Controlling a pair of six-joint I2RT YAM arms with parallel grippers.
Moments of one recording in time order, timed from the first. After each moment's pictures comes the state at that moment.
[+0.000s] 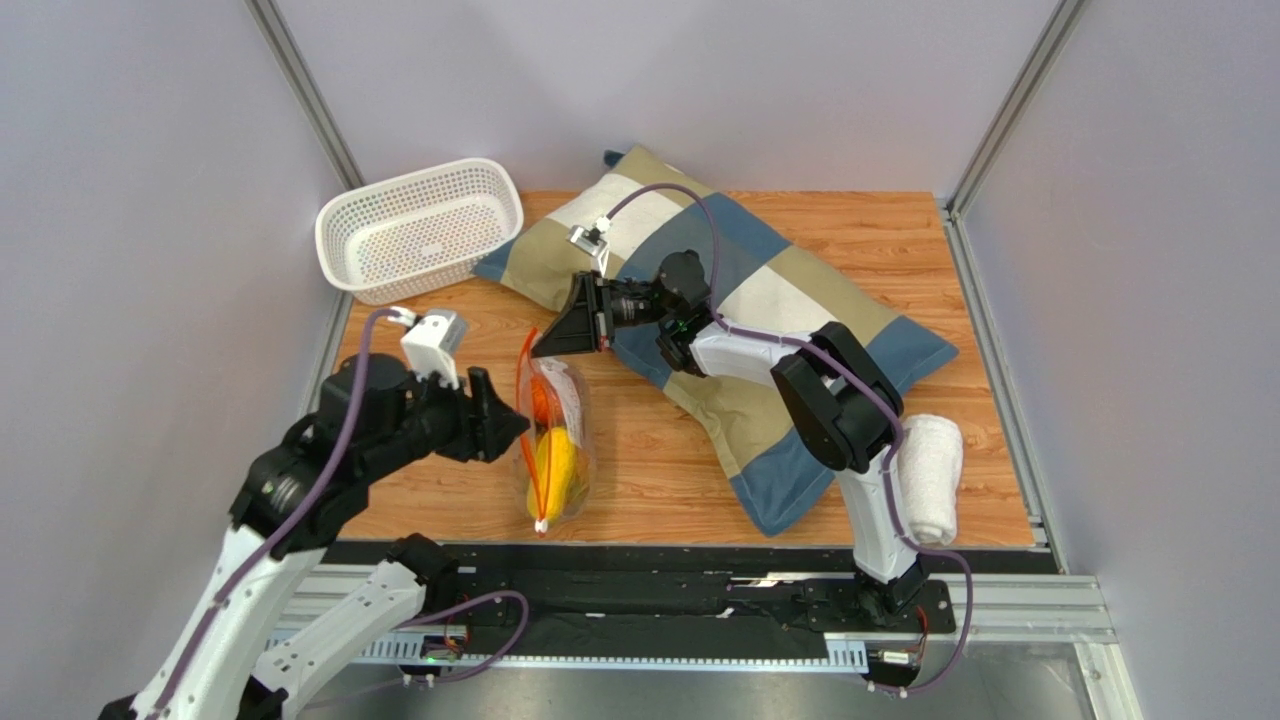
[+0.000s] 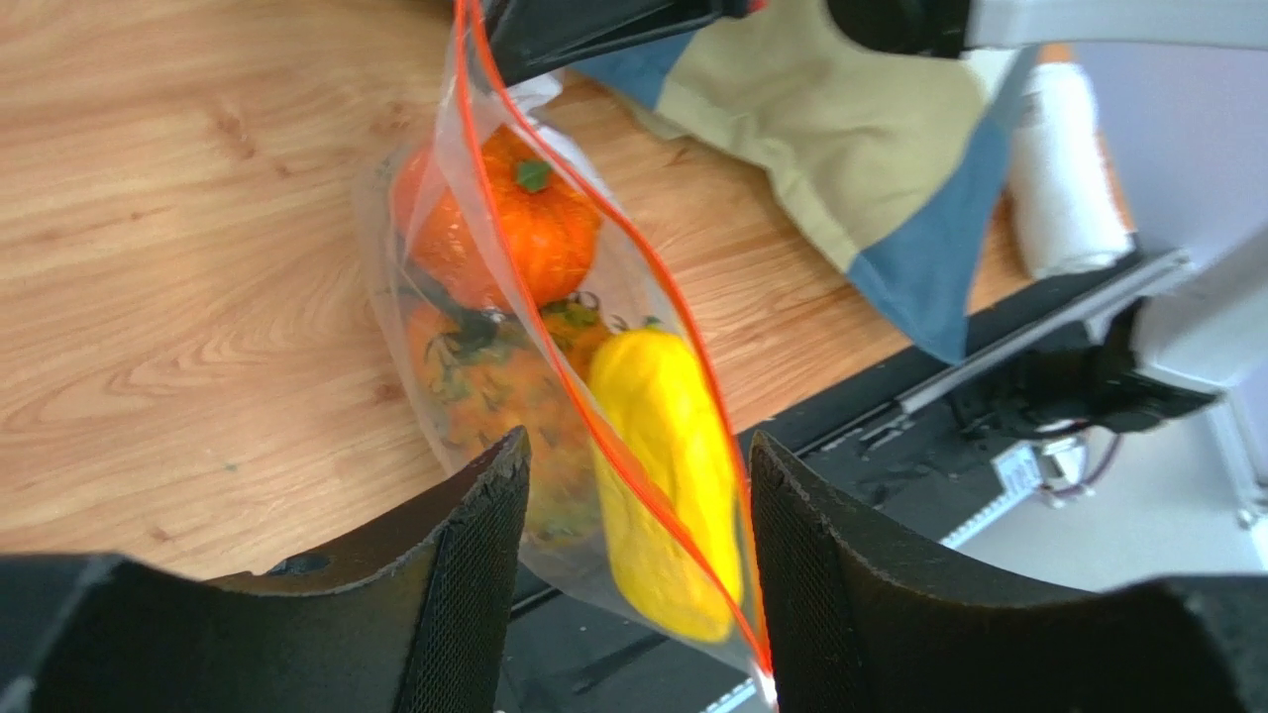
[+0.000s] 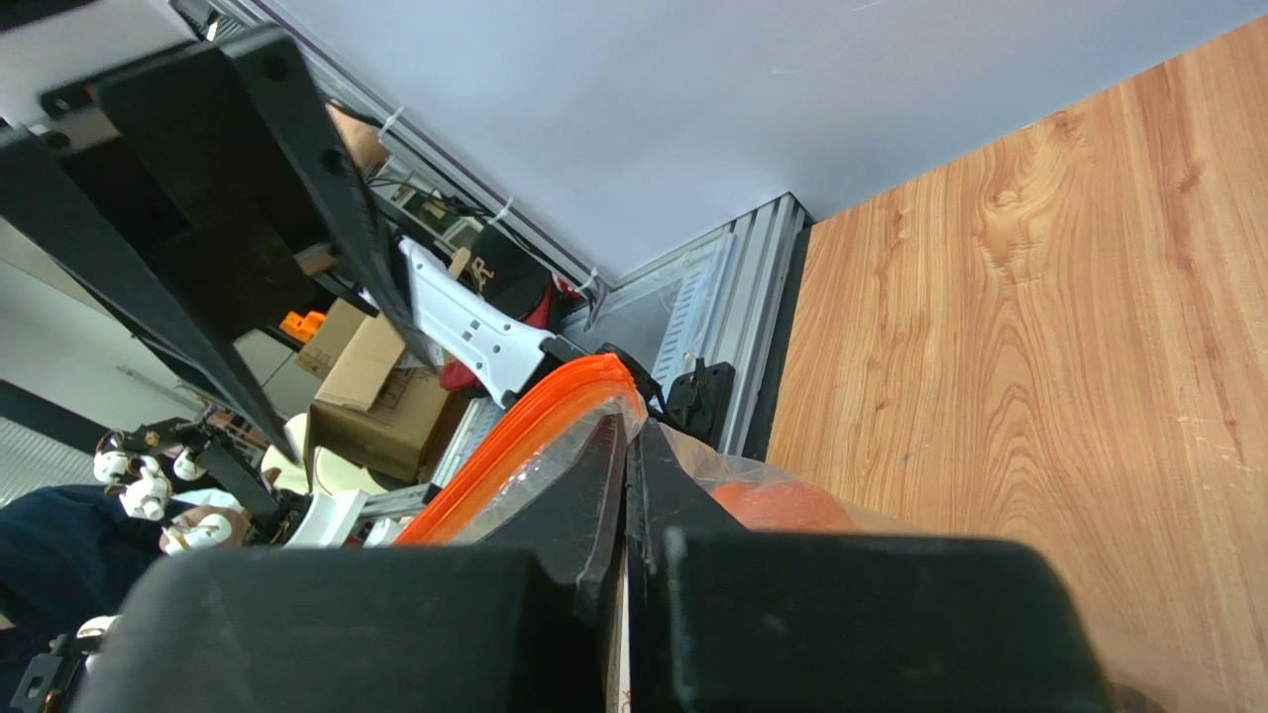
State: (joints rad) left arm -0.54 0.62 1.11 -0.98 0.13 -0.41; right arm 0.71 2.12 1.43 1.09 -1.11 1.12
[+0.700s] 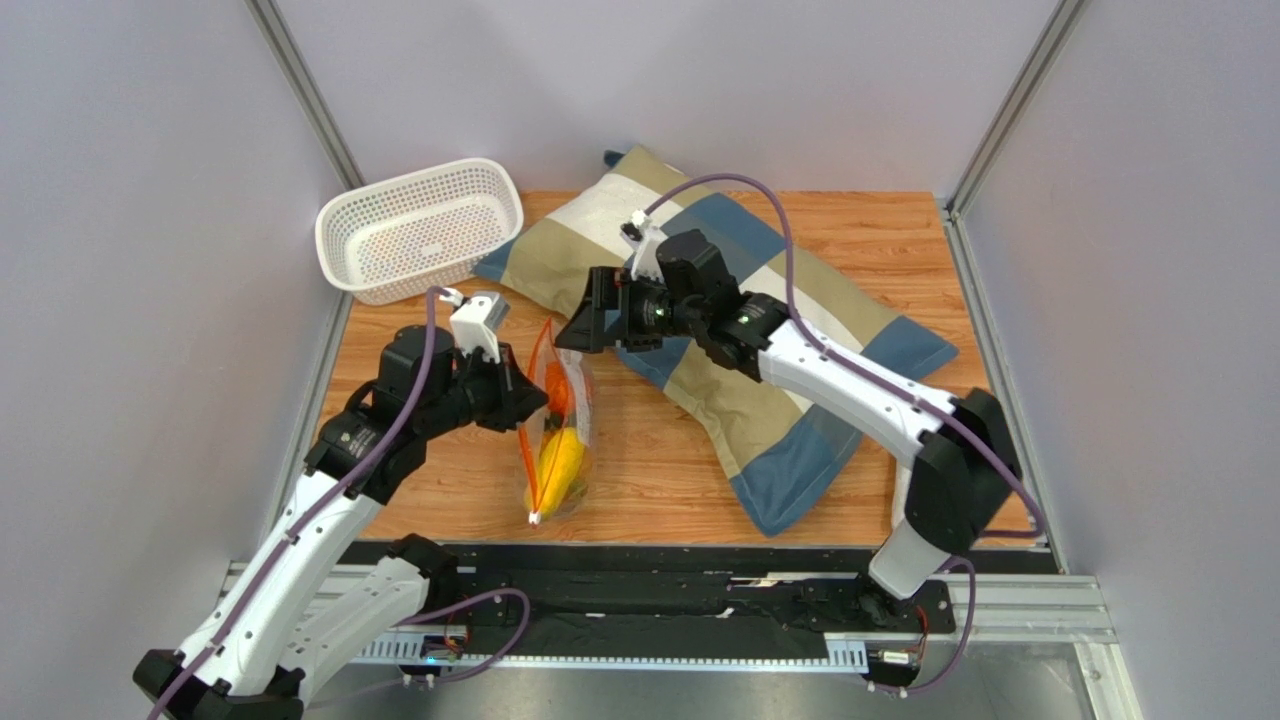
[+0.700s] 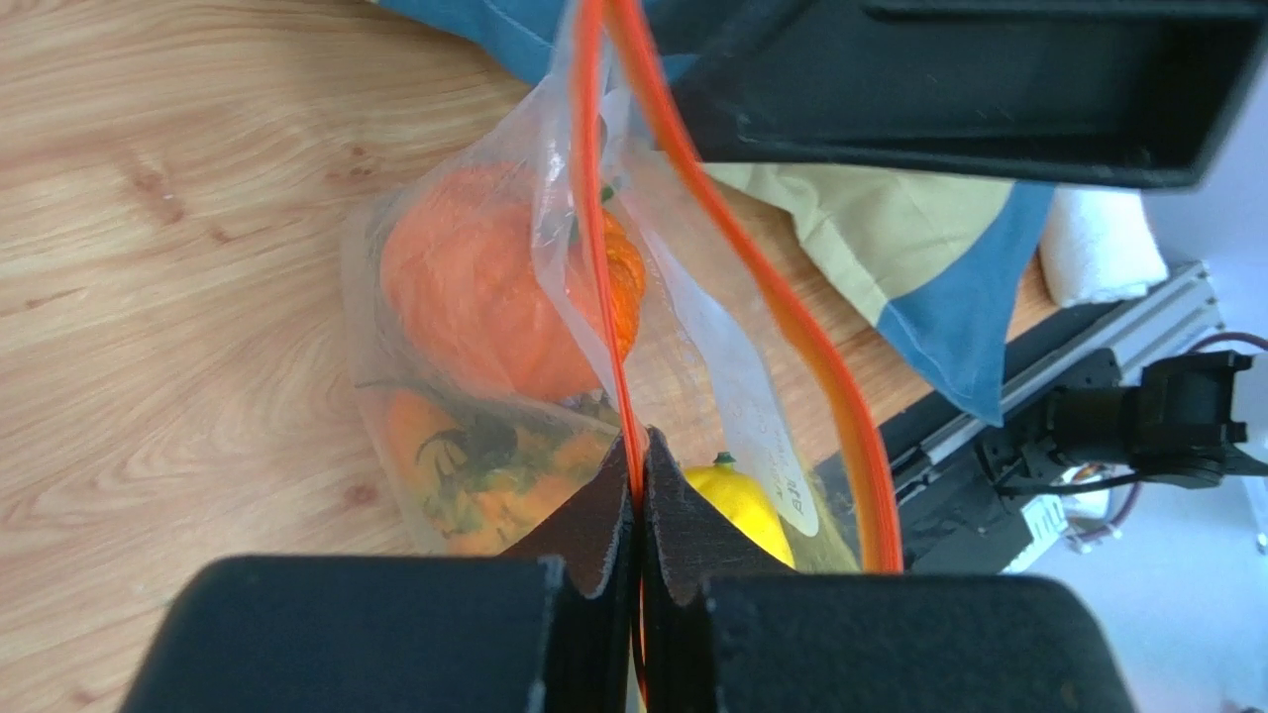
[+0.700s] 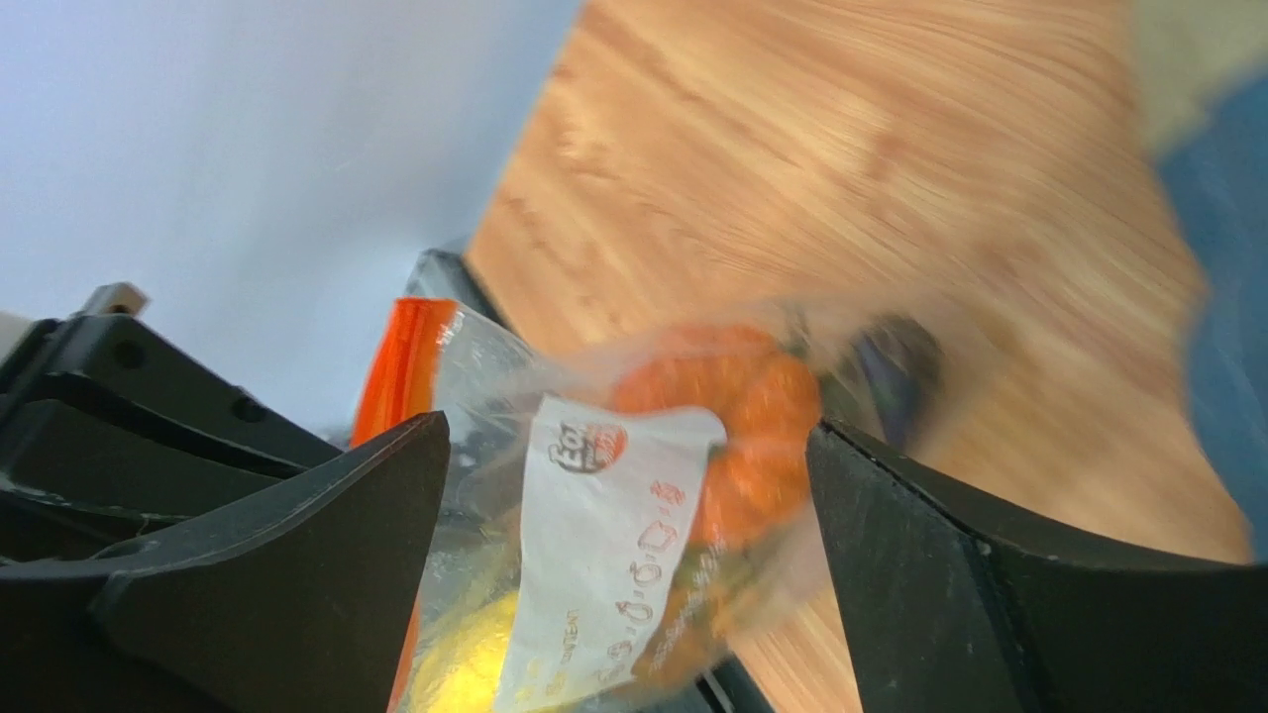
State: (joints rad) left arm -0.46 0.77 0.89 -0.66 0.24 -0.37; right arm 0.77 1.68 1.41 -0.13 -0.42 0.69
